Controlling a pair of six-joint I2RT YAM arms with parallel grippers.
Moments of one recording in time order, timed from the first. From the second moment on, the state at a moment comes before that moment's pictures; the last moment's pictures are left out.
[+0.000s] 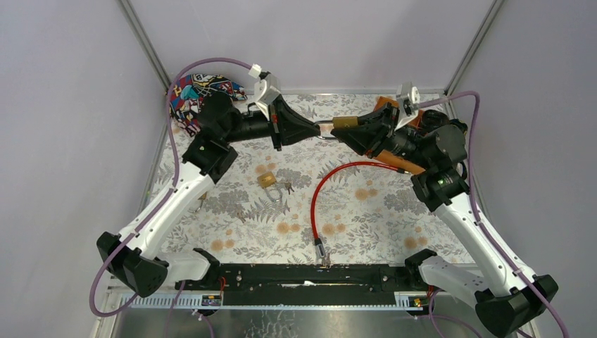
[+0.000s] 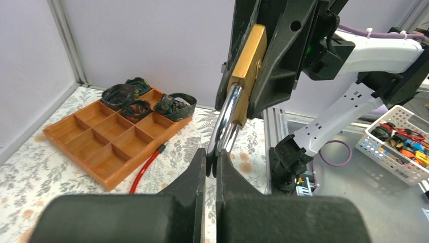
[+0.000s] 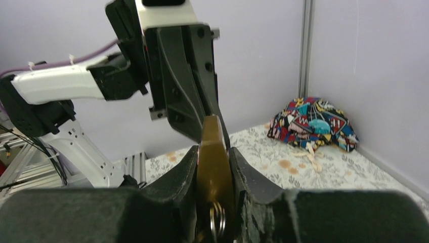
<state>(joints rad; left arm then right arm) -0.56 1.25 1.31 0.16 0.87 -0.30 0.46 1.00 1.02 0.37 -0.72 0.42</state>
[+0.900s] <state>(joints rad) -0.69 1.23 1.20 0.23 0.57 -0.22 0.37 1.06 0.94 0.49 -0.88 0.68</state>
